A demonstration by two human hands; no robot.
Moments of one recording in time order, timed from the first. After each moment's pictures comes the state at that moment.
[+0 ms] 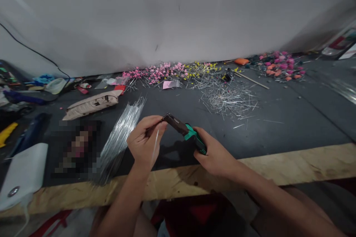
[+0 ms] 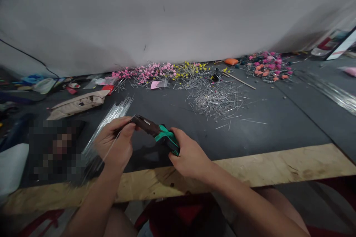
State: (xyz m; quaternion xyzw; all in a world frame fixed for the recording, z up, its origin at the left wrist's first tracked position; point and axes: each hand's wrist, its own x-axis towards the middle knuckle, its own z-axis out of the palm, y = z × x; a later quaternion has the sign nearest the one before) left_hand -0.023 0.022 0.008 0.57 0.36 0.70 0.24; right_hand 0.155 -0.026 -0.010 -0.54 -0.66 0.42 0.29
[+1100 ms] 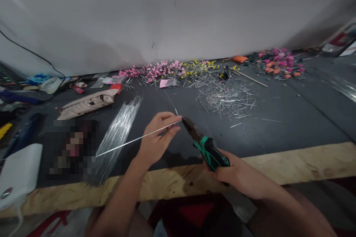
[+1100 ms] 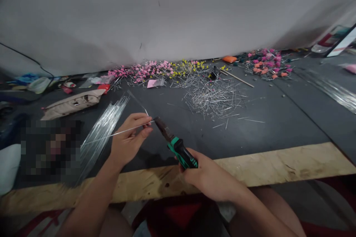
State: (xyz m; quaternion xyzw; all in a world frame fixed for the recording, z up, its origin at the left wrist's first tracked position) left_hand -0.017 0.027 0.005 0.76 0.36 0.48 0.26; right_hand 0.197 -0.060 0.014 -0.51 -0.48 0.69 0.21
